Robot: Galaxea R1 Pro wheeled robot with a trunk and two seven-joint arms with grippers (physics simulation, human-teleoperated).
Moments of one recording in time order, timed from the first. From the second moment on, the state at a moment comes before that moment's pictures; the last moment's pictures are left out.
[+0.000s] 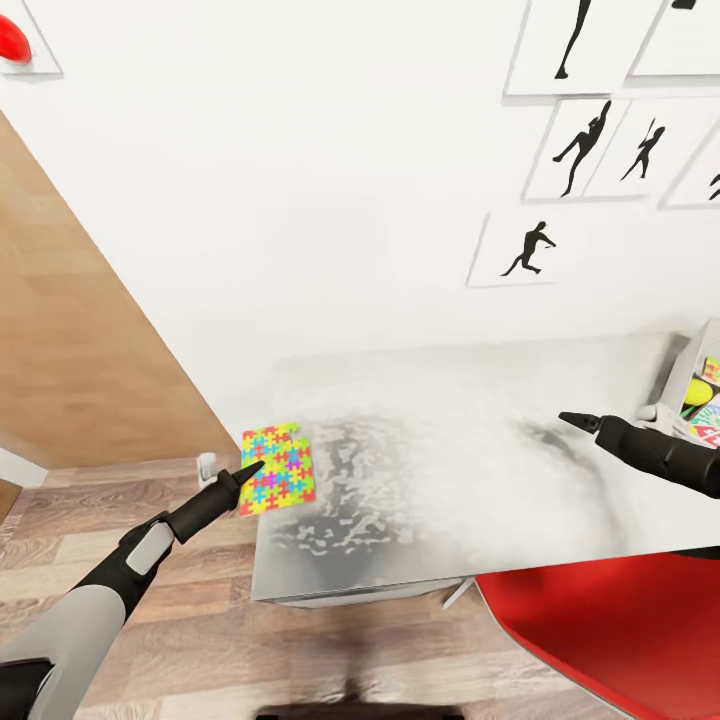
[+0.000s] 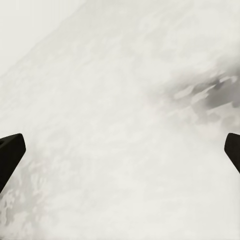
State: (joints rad) left arm -0.79 0.19 0.07 -0.38 0.80 0.42 -0.96; right arm -0.52 -0.49 -0.25 -1.61 -1.18 1.00 -0.22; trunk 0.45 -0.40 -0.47
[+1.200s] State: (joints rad) left arm -0.72 0.19 0.07 -0.65 0.80 0.50 -1.13; right arm -0.51 -0.50 -0.23 -1.61 -1.18 1.00 -0.15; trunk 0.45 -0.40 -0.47
